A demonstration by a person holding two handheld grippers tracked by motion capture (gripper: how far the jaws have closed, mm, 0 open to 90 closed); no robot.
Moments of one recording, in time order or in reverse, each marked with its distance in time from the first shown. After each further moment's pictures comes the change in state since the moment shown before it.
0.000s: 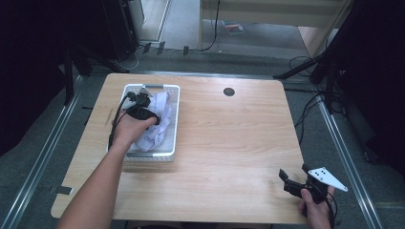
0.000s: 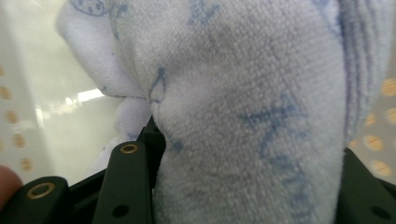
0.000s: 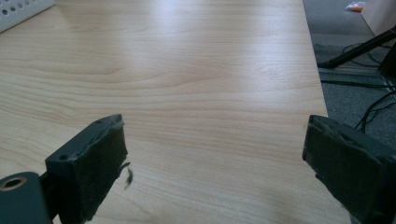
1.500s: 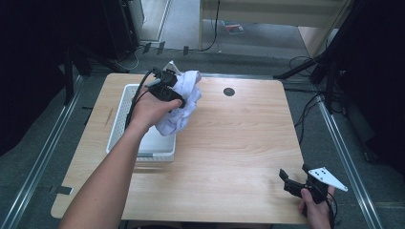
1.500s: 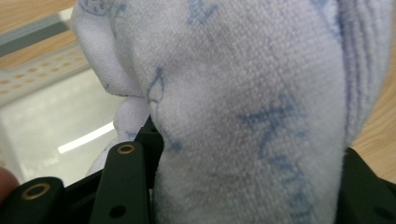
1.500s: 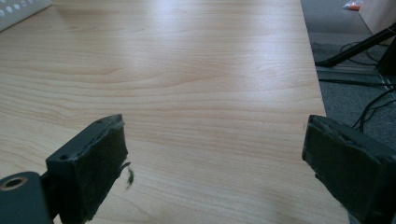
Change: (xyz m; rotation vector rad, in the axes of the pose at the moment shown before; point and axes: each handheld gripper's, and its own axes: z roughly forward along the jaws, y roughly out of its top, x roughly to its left) left arm -0.100 0.047 -0.068 -0.078 -0.057 0.184; right arm 0.000 0.000 0.000 0.004 -0.008 0.006
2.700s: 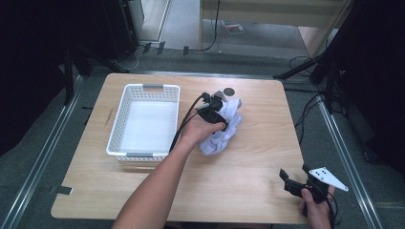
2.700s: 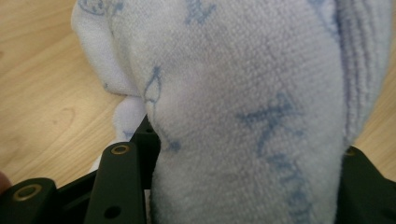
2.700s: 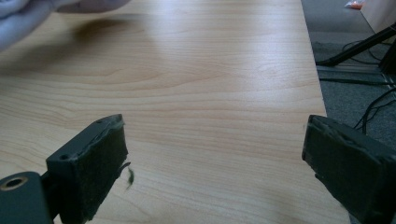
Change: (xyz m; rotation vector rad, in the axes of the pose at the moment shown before) left arm -0.097 0.005 0.119 0.109 -0.145 0.067; right arm -0.001 0.000 0.000 -0.002 0.008 0.008
